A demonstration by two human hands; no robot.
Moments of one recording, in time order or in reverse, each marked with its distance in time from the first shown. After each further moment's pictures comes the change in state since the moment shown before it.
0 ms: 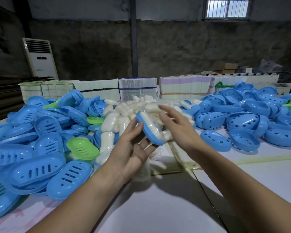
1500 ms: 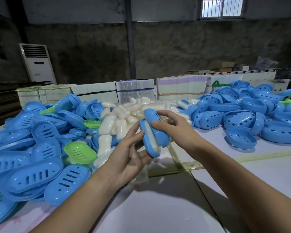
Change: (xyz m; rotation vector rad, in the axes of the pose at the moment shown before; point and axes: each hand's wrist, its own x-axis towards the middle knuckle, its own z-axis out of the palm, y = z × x) left_hand -0.001 0.000 -0.007 0.198 -0.071 -0.126; right_hand 0.000 -0.001 -0.009 0.177 -0.153 0.071
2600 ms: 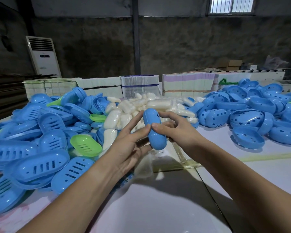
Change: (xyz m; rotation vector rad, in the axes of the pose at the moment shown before) left_hand -0.002 0.010 0.000 0.159 0.096 0.143; right_hand -0.004 0.004 0.014 0.034 -0.025 0.083
